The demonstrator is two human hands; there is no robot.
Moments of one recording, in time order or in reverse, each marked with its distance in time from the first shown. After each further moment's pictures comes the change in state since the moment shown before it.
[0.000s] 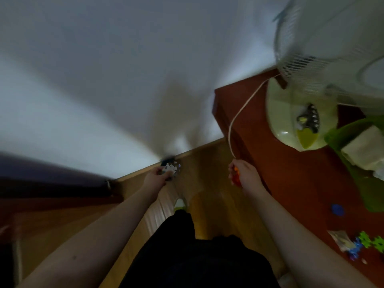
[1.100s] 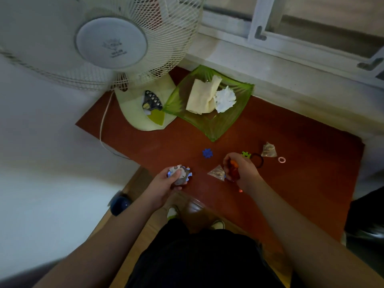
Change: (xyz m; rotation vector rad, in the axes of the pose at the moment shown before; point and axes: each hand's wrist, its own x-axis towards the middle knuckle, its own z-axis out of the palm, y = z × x) left_hand -0.178 -0.008 0.316 0.235 -0.704 0.085; right_hand -0.109 0.119 -0.319 0.634 0.285 -0.113
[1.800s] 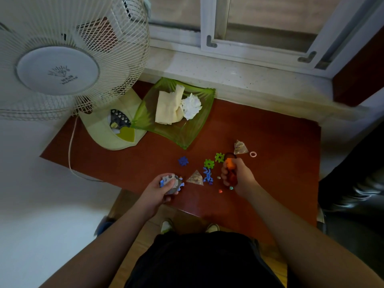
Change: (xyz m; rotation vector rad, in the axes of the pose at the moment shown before) left_hand 0.015 0.006 0.035 0.293 -0.097 0.025; right_hand -0.009 0.010 -0.064 0.233 0.133 0.084
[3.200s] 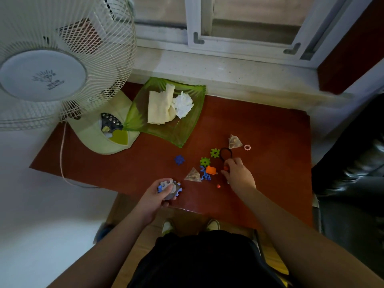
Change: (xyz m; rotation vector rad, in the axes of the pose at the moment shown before) left_hand -0.004 -0.011 -0.009 0.037 -0.072 -0.034; right_hand -0.003 0.027 -0.018 -1.421 0.352 -0.431
